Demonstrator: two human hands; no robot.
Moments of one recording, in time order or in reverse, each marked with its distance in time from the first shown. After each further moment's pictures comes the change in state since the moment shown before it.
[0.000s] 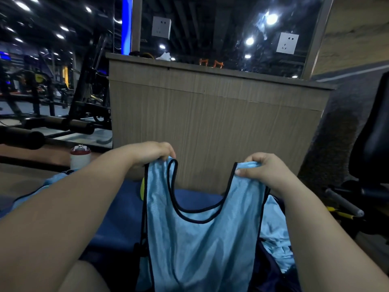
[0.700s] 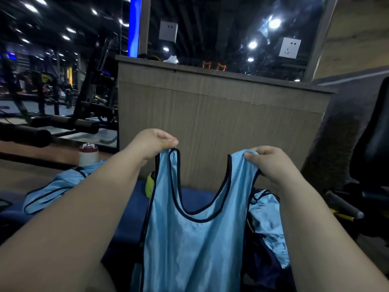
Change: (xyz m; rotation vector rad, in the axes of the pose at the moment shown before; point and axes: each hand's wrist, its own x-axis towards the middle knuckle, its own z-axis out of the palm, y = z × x) left_hand -0.011 -0.008 0.002 -0.388 0.441 0.095; right_hand -0.013 -0.028 0.011 0.034 0.181 0.066
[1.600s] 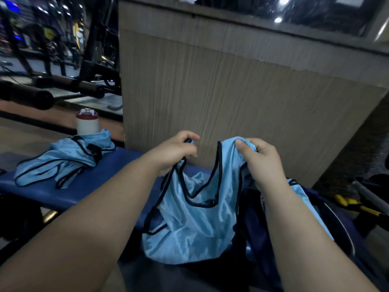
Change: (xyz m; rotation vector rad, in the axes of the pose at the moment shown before) left_hand 0.025 -0.084 0.054 -0.204 -0.303 -0.169; right_hand 0.041 0.048 0.107 0.219 -0.020 -0.100
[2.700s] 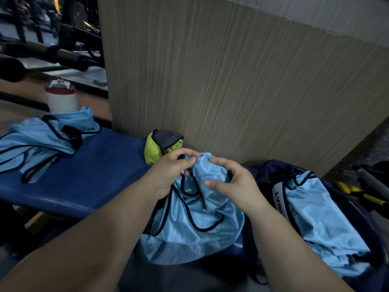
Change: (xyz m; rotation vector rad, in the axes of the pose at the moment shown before) left_hand 0.047 -0.102 0.017 -0.401 0.090 -0.068; right_hand 0.004 0.105 0.054 -0.099 -0.299 0.161
